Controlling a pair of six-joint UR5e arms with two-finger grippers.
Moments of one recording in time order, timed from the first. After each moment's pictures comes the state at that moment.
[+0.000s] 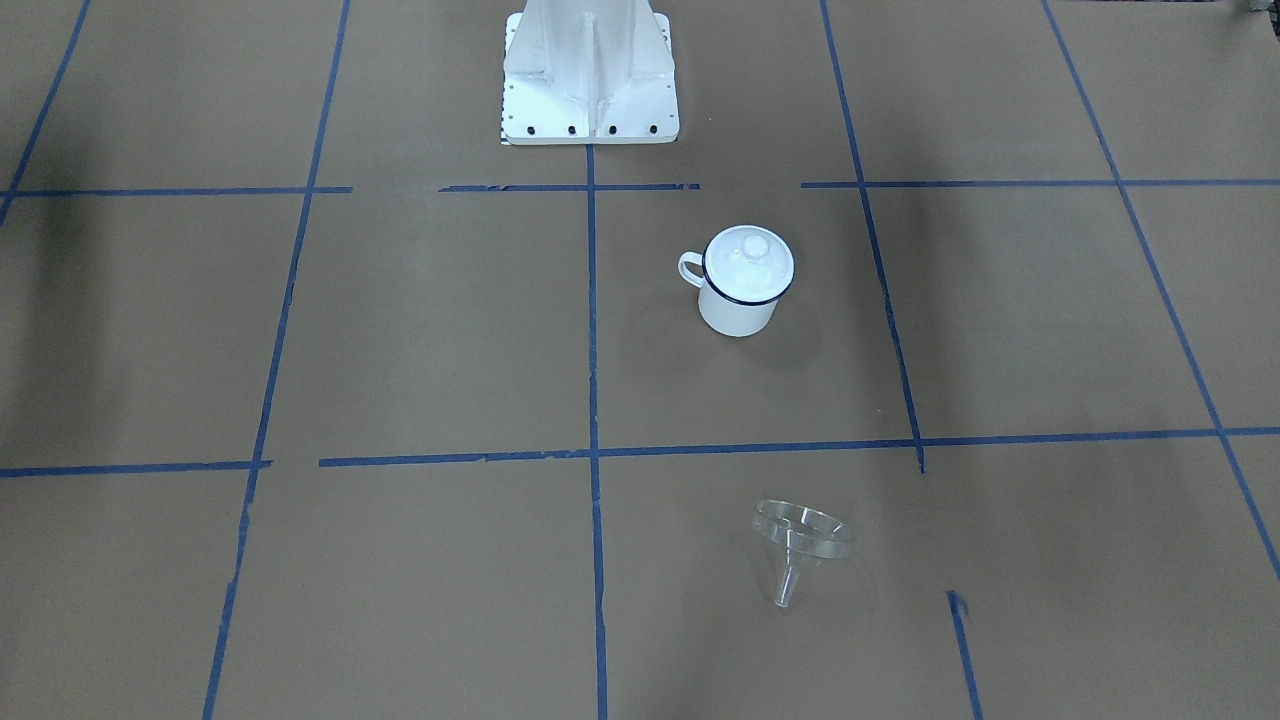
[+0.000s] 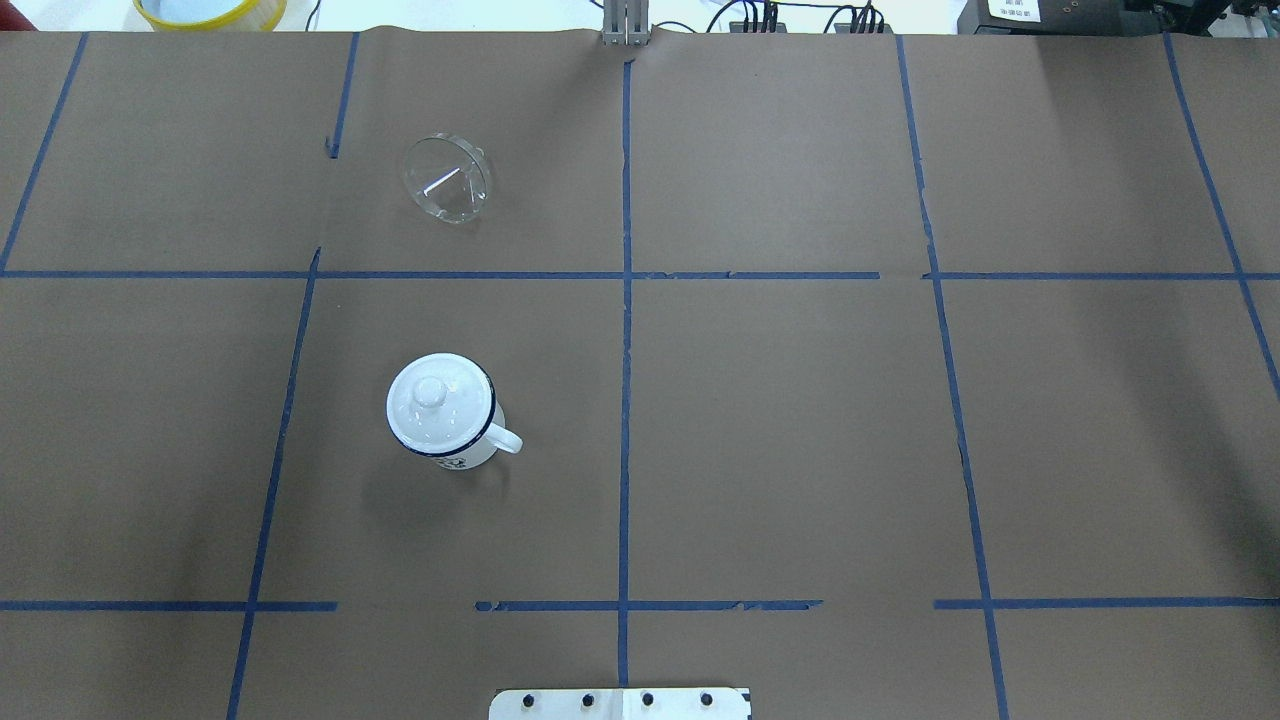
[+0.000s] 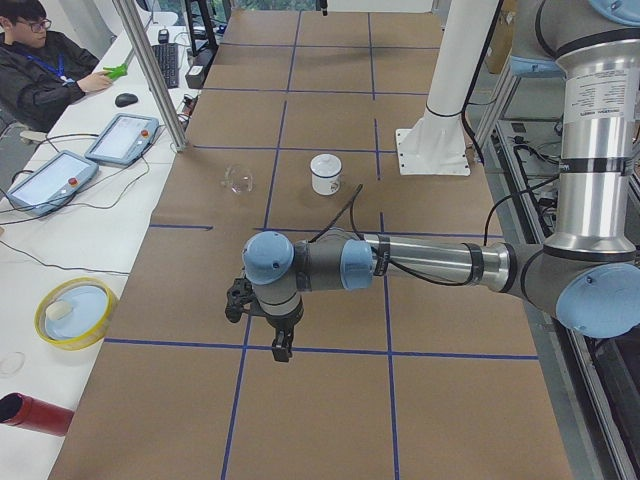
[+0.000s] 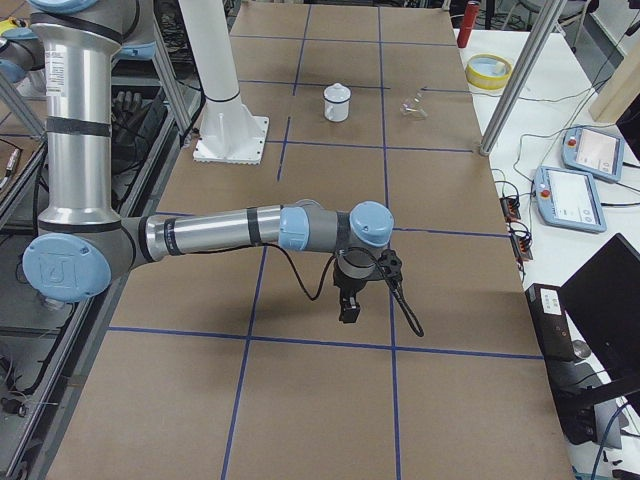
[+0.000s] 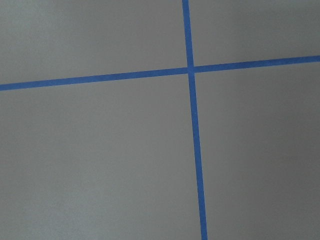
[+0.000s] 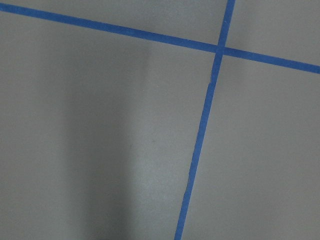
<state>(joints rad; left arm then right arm) -1.61 -1.52 -1.70 -1.41 -2.34 0.17 1.45 -1.63 1.79 -1.79 2.31 -0.13</state>
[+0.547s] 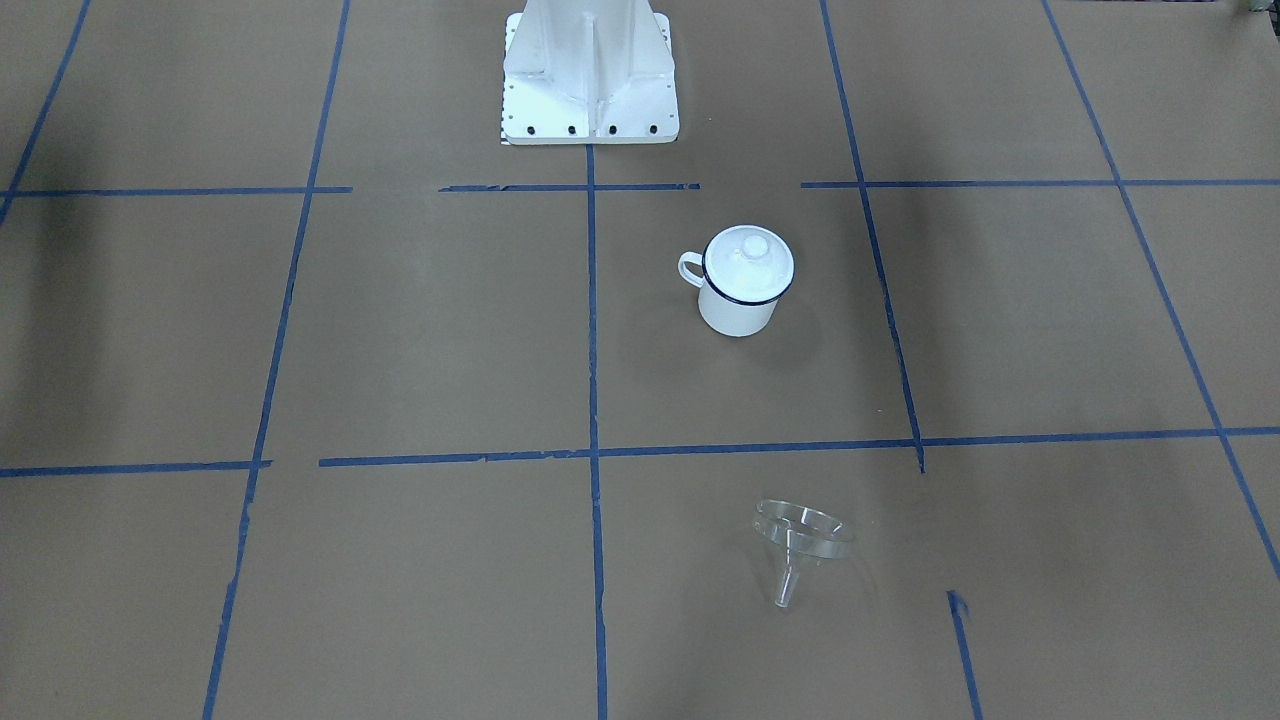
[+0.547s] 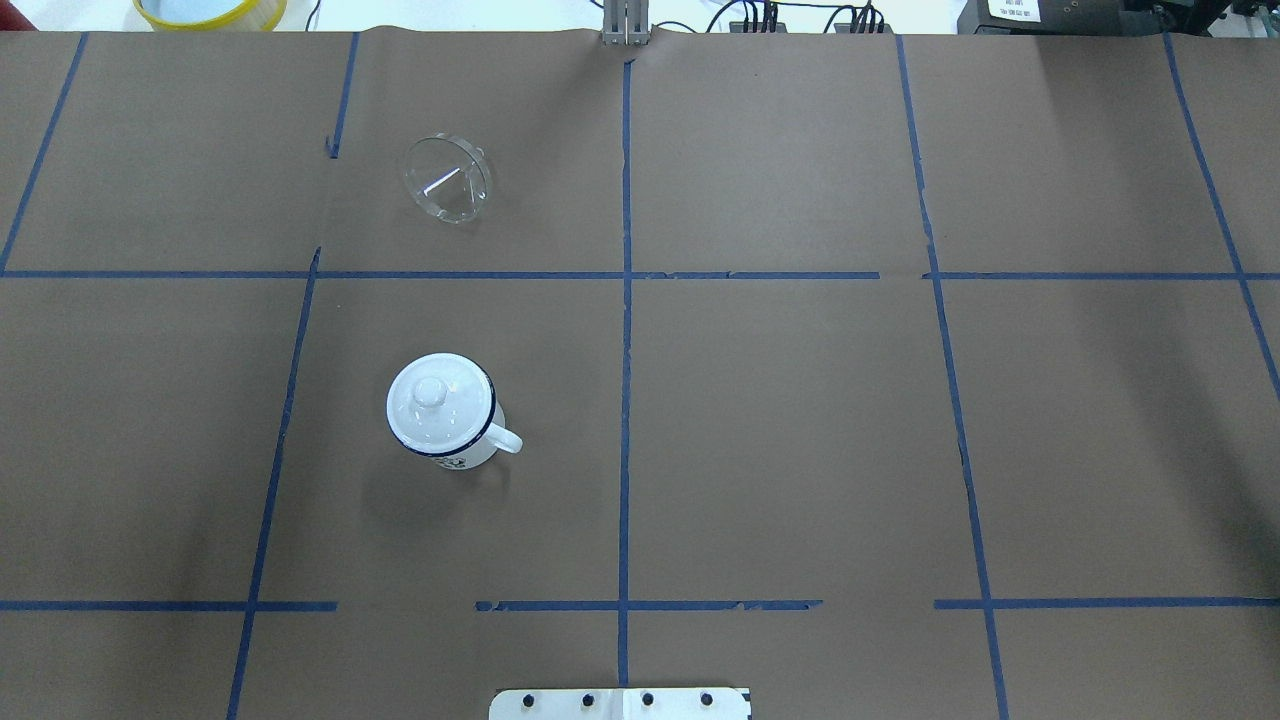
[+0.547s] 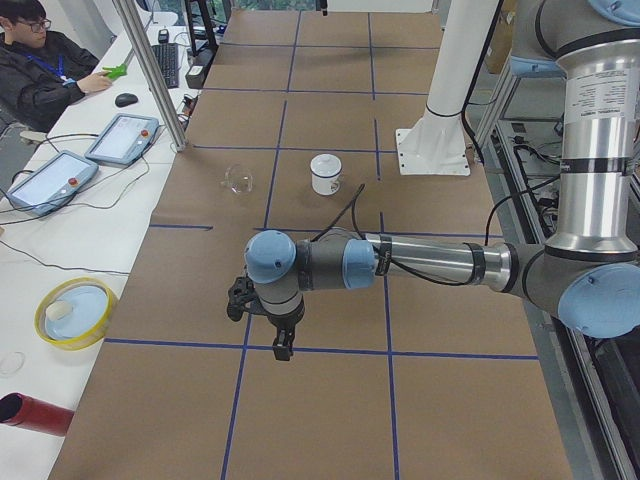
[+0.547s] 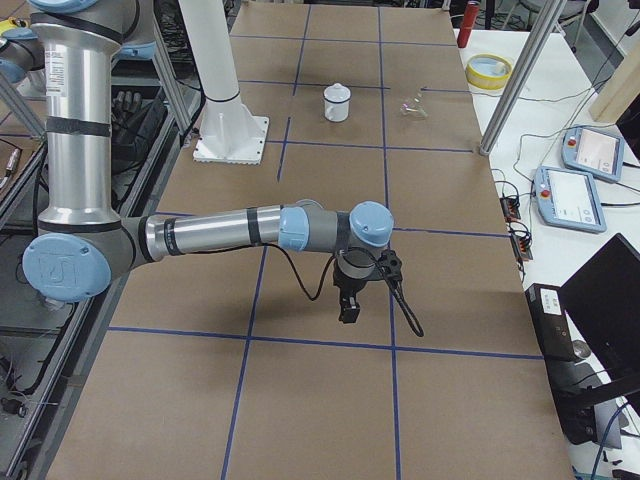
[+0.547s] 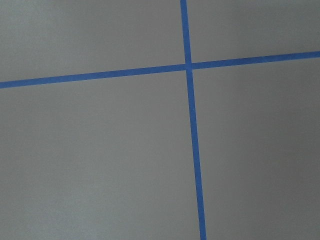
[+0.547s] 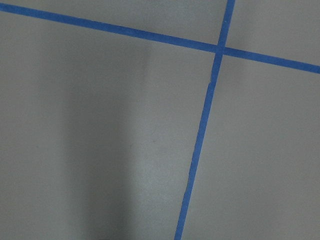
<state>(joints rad) -1.61 -1.52 -1.71 -1.41 -2.34 0.18 1.45 -1.63 1.79 -1.79 2.31 -0.13</state>
